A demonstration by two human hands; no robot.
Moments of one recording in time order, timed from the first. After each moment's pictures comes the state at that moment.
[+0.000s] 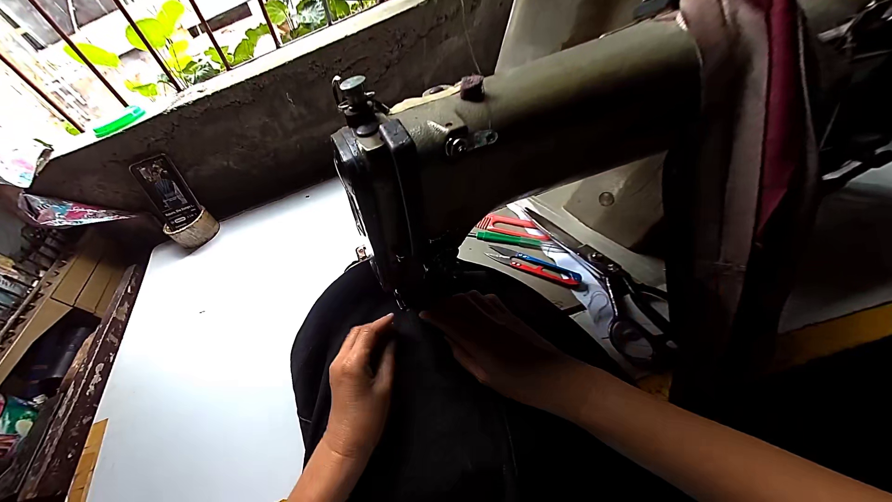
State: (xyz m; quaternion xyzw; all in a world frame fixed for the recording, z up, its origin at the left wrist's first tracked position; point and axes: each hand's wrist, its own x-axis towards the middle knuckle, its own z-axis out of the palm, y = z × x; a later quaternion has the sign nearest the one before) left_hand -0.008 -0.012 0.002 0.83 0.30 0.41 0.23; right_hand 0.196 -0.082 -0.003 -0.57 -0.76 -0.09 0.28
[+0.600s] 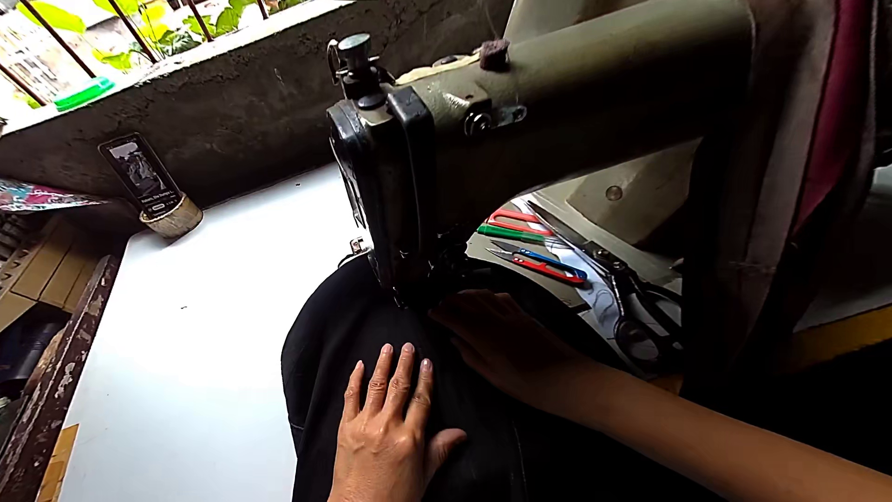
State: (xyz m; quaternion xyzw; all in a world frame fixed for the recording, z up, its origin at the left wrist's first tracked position) left_hand -0.022 -0.059 -0.007 0.94 0.27 0.22 -0.07; right_hand 0.201 -0.091 0.001 -0.59 -0.76 -0.08 0.27
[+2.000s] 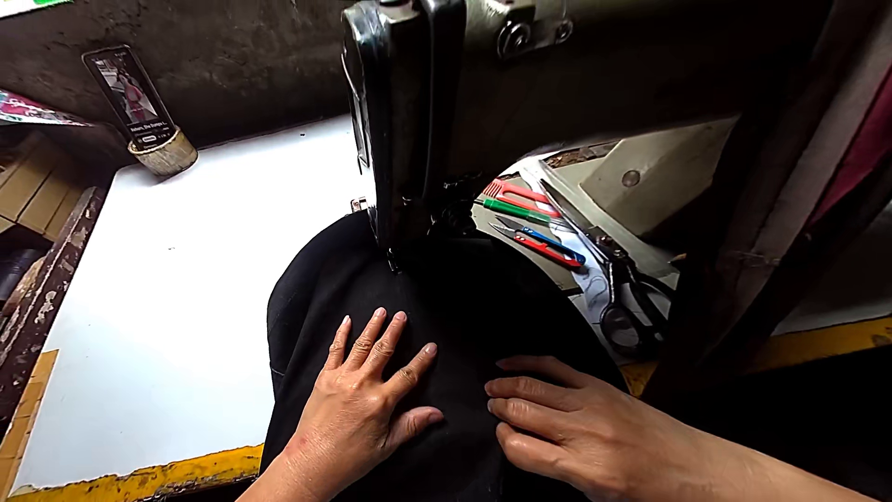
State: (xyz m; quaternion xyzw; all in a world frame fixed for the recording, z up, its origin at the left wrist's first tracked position) left_hand -0.035 -0.057 -0.005 0.96 0.21 0.20 0.02; right_hand 0.219 -0.176 0.015 -0.37 -0.90 -0.05 0.24
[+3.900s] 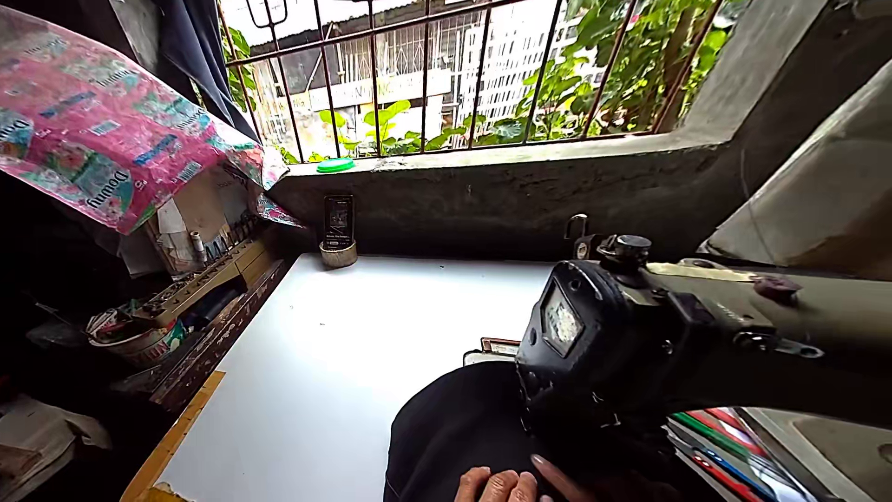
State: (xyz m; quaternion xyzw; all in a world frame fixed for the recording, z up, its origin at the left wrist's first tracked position) left_hand 0.003 -0.058 -0.006 0.90 0.31 0.31 0.01; right_hand 0.201 -0.090 0.030 -0.55 -0.82 0.03 0.18
